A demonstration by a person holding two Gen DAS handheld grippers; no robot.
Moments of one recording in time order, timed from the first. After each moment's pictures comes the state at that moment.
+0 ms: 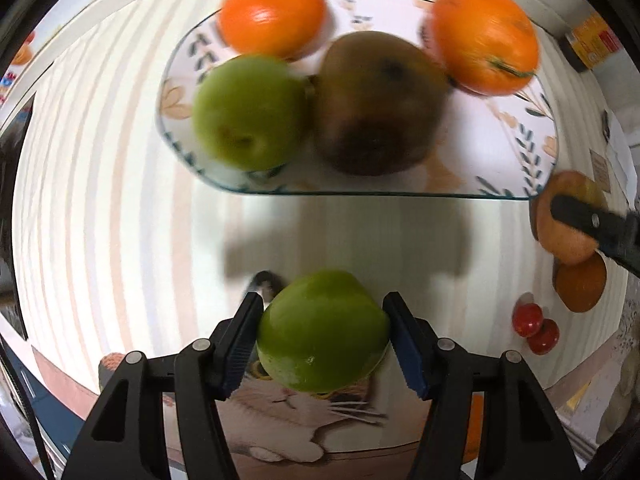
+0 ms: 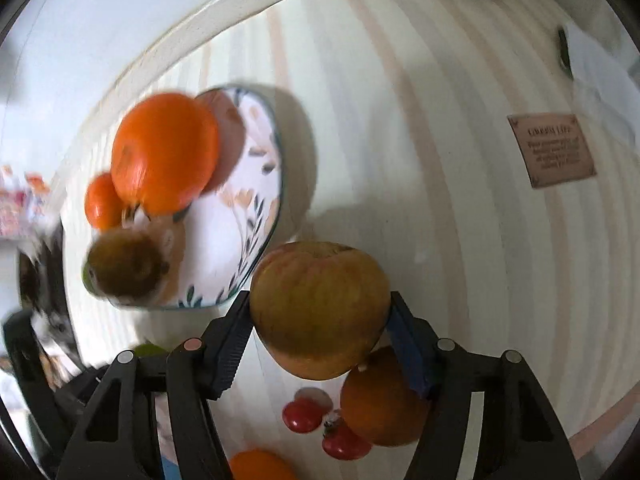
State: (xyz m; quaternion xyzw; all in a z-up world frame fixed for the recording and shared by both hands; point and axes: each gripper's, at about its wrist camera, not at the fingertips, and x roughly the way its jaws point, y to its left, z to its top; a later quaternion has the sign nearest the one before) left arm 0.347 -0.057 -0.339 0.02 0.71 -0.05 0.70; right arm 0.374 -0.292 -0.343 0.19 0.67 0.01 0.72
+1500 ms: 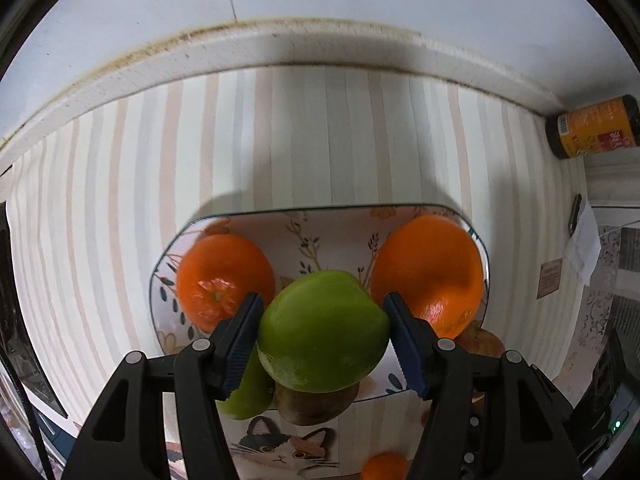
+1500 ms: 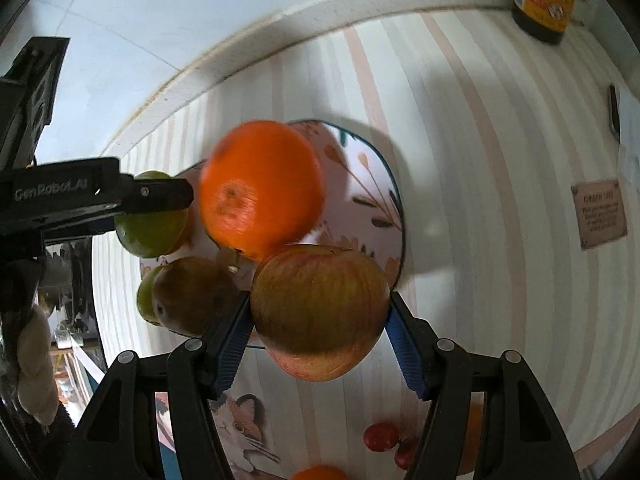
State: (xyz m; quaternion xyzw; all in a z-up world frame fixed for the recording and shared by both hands) left arm 0.521 -0.098 -0.301 0.01 0.74 -0.10 0.67; right arm 0.418 -0.259 -0.324 0.22 0.65 0.04 0.72
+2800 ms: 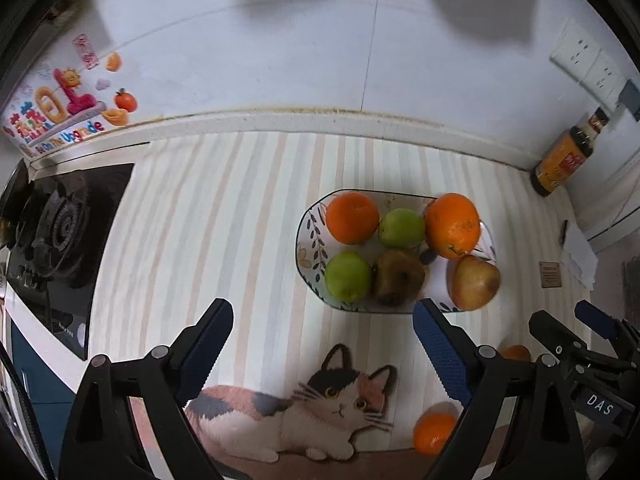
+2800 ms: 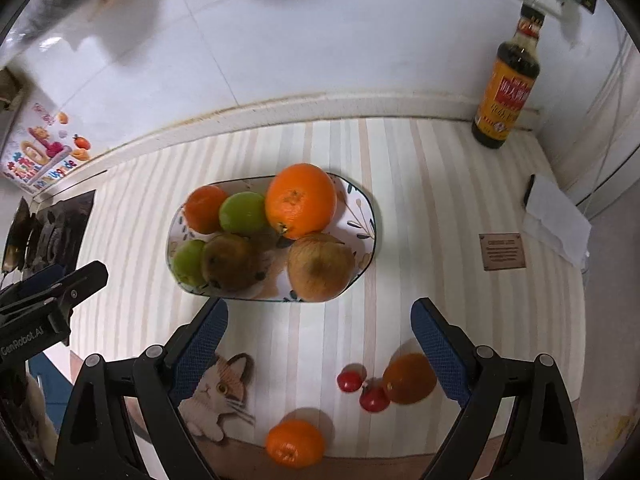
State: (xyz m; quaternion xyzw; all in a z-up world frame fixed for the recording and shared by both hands) left arm 0.352 -0.006 -0.170 0.00 0.56 -0.01 0.83; right arm 0.335 -0.229 -0.186 0.08 0.57 0.01 0.82
